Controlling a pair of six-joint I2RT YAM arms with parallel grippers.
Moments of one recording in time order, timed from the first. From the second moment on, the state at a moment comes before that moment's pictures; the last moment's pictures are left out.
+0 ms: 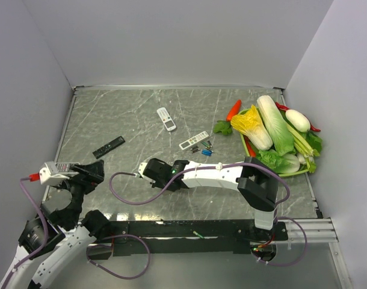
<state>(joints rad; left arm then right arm) -0.71 0.06 0.69 -0.82 -0.76 -0.88 1.20 1.85 1.30 -0.59 0.28 -0.19</state>
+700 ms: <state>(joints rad) -0.71 0.01 0.69 -0.84 -0.79 -0.92 1.23 1.85 1.21 -0.46 0.35 -0.17</state>
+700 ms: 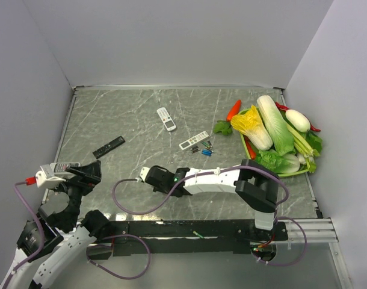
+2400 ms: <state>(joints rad) -0.71 0.82 0.53 -0.09 0.37 -0.82 1.24 1.15 0.64 0.17 0.26 -0.43</state>
